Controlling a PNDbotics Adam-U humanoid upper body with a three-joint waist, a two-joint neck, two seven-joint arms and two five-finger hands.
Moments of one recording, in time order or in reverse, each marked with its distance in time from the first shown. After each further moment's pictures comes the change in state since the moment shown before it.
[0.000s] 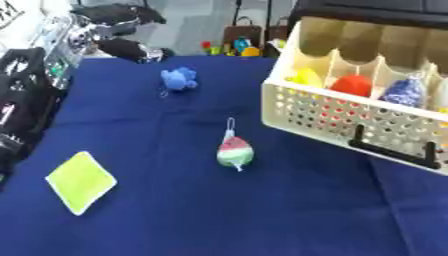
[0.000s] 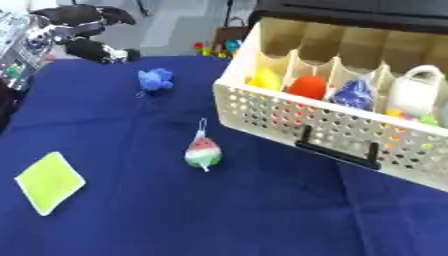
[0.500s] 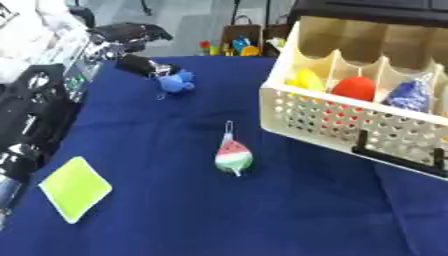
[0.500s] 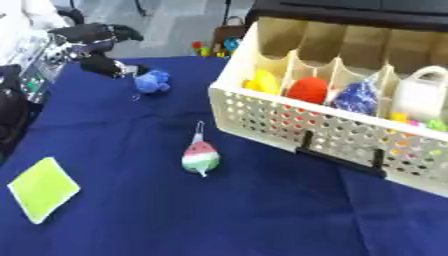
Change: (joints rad) left arm -0.001 -0.031 0.021 0.063 -0.042 0.009 0.008; right arm -0.018 0.000 0.001 0.000 0.001 -0.004 -0.004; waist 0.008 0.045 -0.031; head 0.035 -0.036
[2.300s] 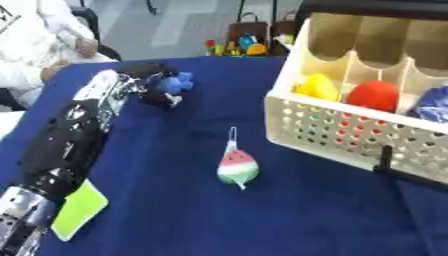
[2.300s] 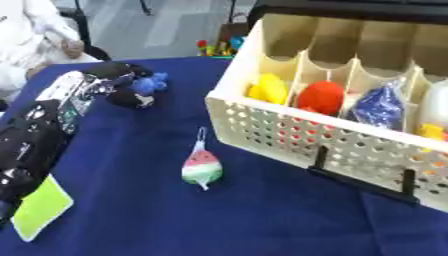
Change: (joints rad) left arm -0.014 -0.035 0.045 0.105 -0.083 0.113 0.056; right arm -0.017 0.004 0.007 0.000 0.026 -0.004 -0.009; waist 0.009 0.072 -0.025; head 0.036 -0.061
